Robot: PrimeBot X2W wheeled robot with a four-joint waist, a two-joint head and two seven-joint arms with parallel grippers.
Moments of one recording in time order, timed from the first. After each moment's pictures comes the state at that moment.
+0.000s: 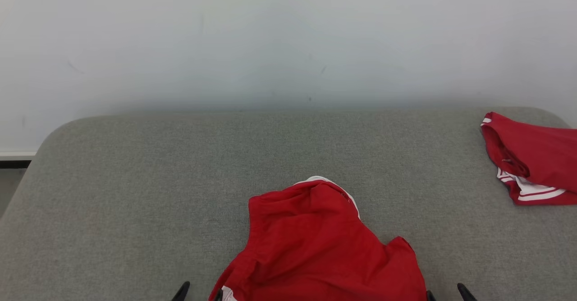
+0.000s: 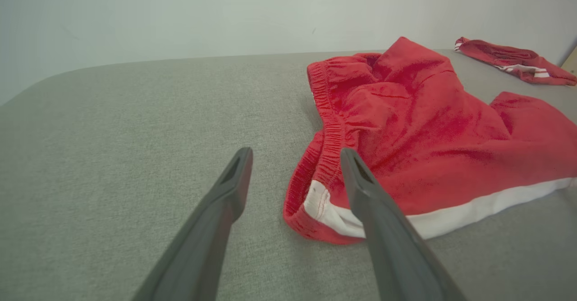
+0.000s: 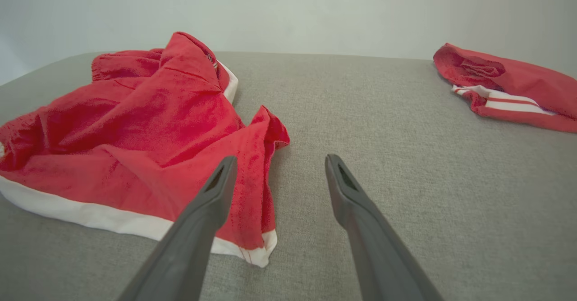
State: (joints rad) left arm 0.09 0.15 -0.21 0.24 -0.15 -0.12 -0.26; right arm 0.16 -0.22 0.16 0.25 0.21 0.13 -0.26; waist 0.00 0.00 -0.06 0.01
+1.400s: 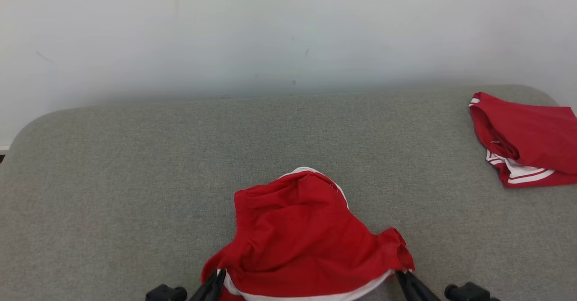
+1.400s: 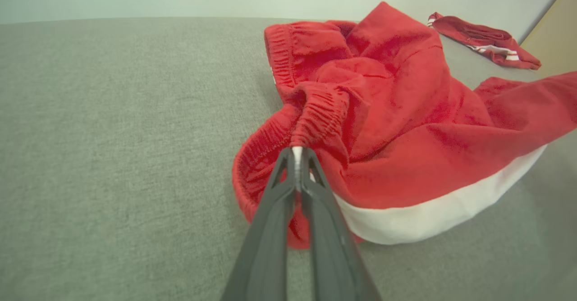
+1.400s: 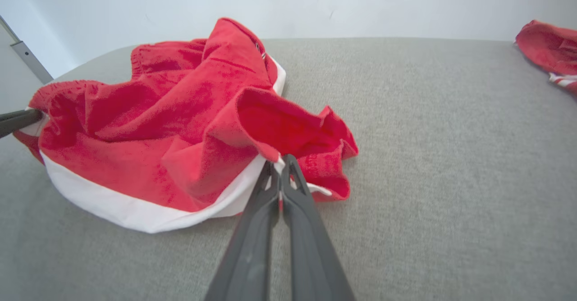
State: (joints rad) left arm -0.10 0.18 -0.39 0.47 -0.33 -0.13 -0.26; right arm -0.02 -0.25 0.41 0.40 0.34 0.13 -0.26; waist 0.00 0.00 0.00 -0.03
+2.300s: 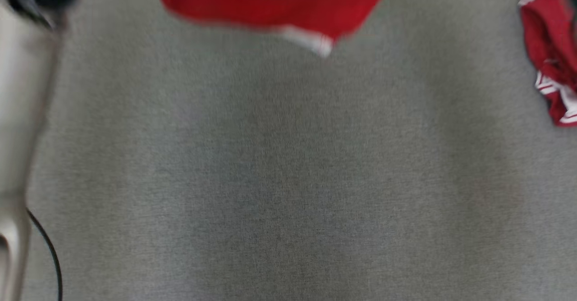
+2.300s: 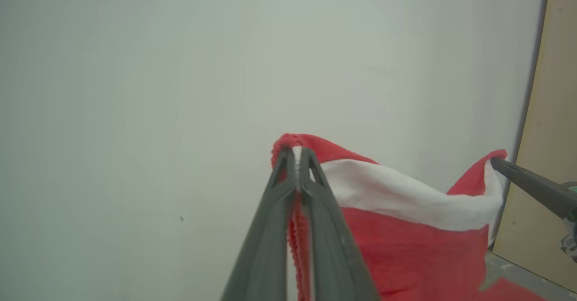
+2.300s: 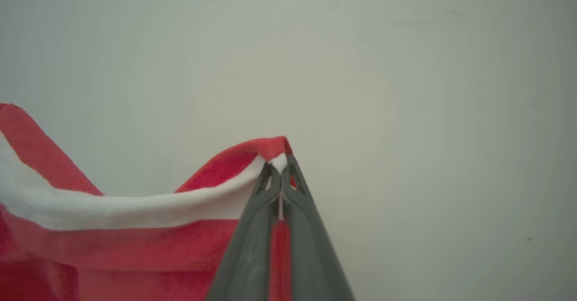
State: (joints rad) left arm -1.35 0.30 -0.41 0.40 -0.67 -0.13 -0.01; right arm -1.27 -0.43 0.43 0.48 0.67 0.13 -0.09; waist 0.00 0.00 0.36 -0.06
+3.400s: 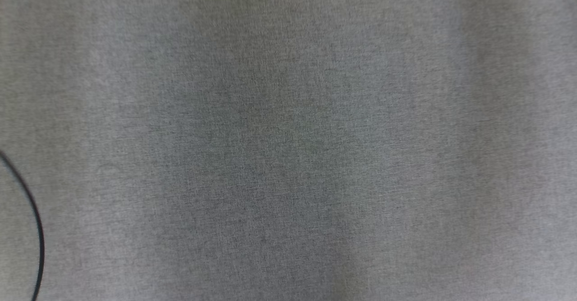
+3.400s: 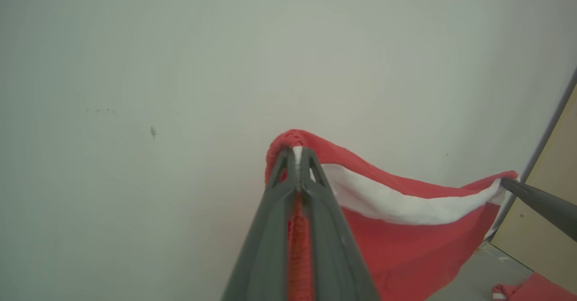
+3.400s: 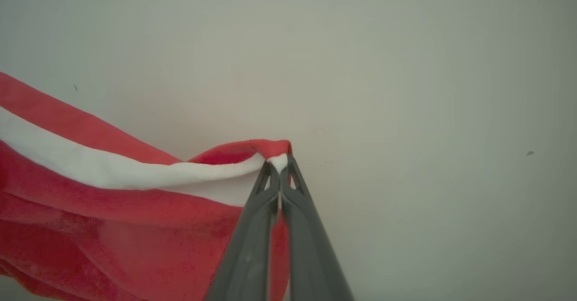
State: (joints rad) left arm -1.79 0.27 -0.69 0.85 -0.90 -0.13 -0.20; right arm -1.68 -0.42 0.67 0.89 0.81 0.13 -0.17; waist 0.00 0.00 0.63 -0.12
